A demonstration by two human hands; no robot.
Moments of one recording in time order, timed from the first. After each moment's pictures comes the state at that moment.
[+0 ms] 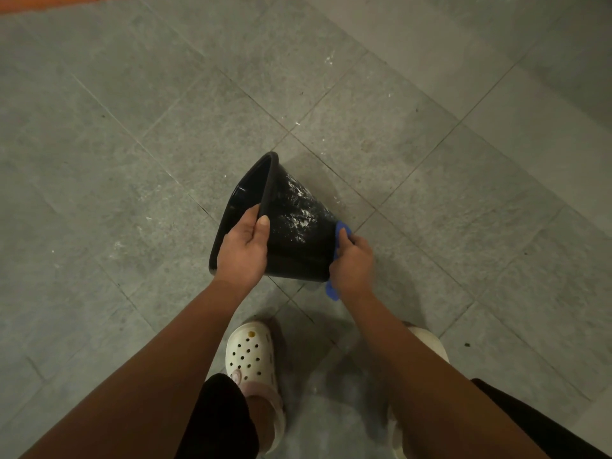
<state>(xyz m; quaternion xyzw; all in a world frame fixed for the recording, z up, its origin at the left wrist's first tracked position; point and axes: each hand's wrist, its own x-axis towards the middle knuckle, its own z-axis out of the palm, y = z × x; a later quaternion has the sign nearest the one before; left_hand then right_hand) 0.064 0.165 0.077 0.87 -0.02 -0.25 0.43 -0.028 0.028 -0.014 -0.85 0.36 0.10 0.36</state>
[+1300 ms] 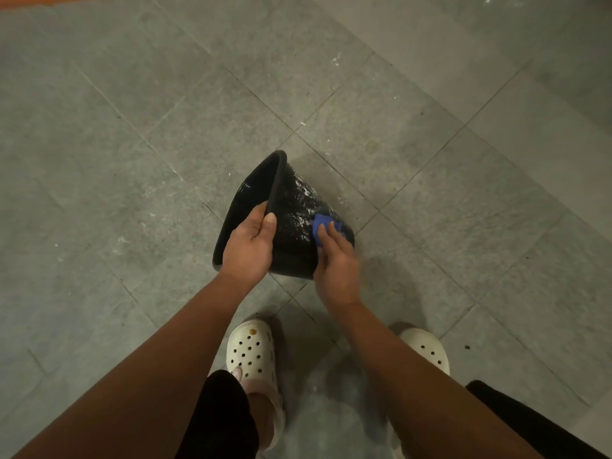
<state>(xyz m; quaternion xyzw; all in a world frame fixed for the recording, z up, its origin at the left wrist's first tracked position) 0.068 0.163 0.084 0.85 0.00 -0.30 0.43 -0.026 0.061 0.013 -0.85 0.30 -0.06 0.43</state>
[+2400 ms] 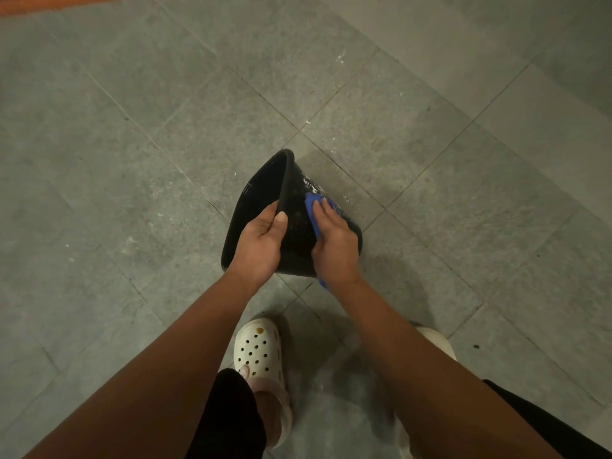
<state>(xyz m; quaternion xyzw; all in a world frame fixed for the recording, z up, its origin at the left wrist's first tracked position) 0.065 0.154 0.094 0.80 0.01 -0.33 0.51 0.008 0.050 0.024 -0.87 0.24 -0.02 0.44</state>
